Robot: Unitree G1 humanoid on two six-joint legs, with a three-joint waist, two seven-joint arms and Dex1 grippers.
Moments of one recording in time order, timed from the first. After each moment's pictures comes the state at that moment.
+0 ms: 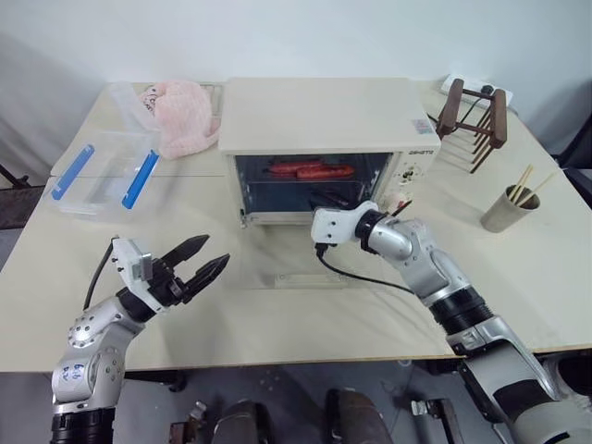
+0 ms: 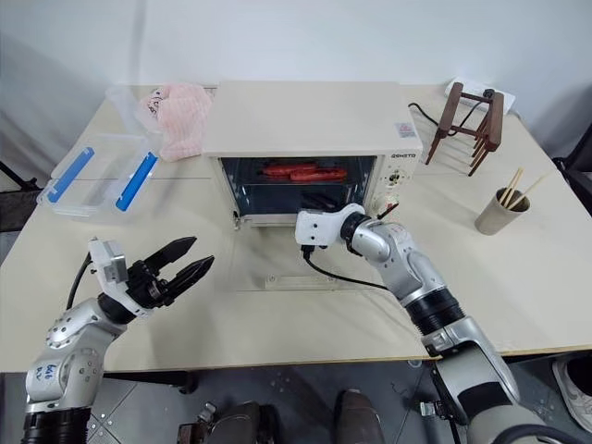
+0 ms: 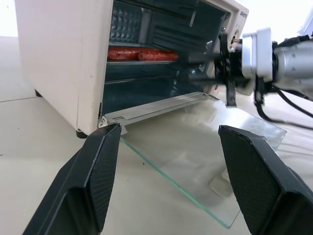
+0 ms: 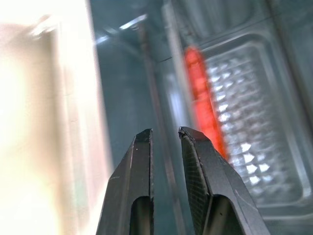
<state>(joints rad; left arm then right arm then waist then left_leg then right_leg) -0.05 0.45 0.31 -0.18 -0.62 0.23 -0.82 -0.74 -0.42 0.36 0.29 -0.53 -0.21 0.40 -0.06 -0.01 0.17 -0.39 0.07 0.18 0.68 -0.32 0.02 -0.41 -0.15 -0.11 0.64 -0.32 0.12</state>
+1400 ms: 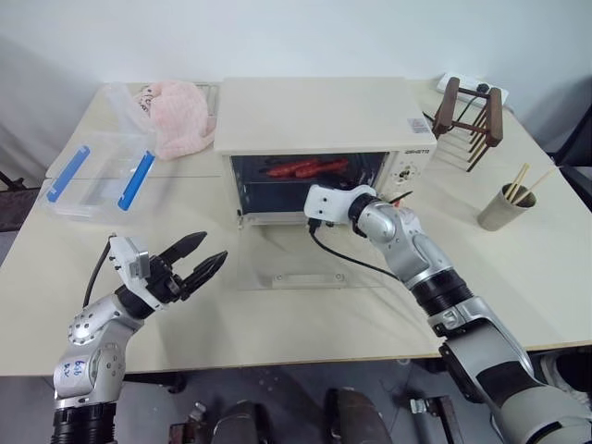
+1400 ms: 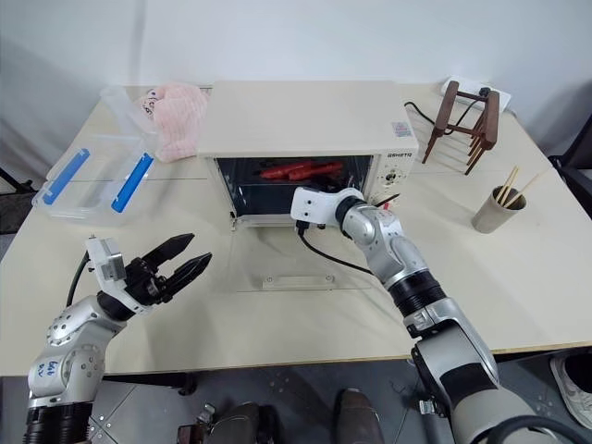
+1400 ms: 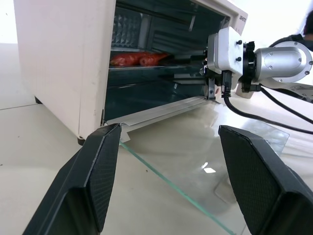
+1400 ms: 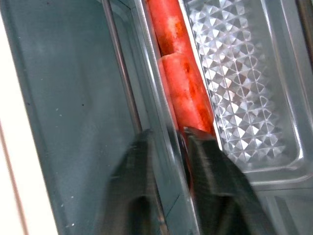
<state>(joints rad) -0.08 0.45 0.31 -0.12 -0.62 0.20 -0.84 -0.89 -0.33 0.37 0.47 -0.63 -0.06 0.31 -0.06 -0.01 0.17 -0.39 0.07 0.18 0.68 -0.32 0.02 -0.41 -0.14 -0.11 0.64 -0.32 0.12</state>
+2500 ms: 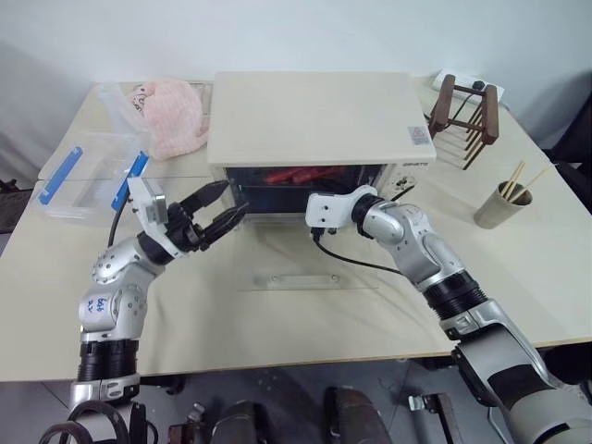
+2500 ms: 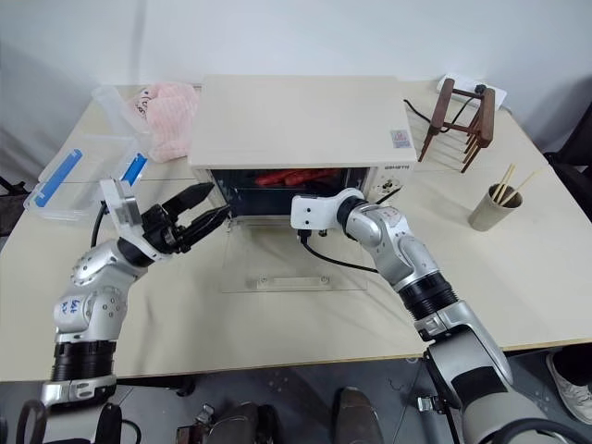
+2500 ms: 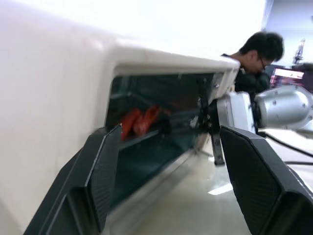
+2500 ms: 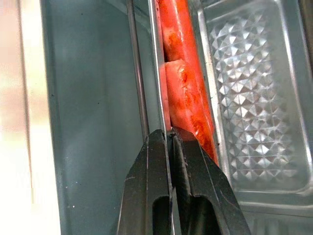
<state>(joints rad) -0.48 0.45 0.24 0.05 -0.62 0.21 -0.88 -0.86 -0.40 0.38 0.35 -0.62 -0.13 0.40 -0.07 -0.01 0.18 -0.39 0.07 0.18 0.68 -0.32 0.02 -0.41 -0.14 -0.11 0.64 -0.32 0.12</state>
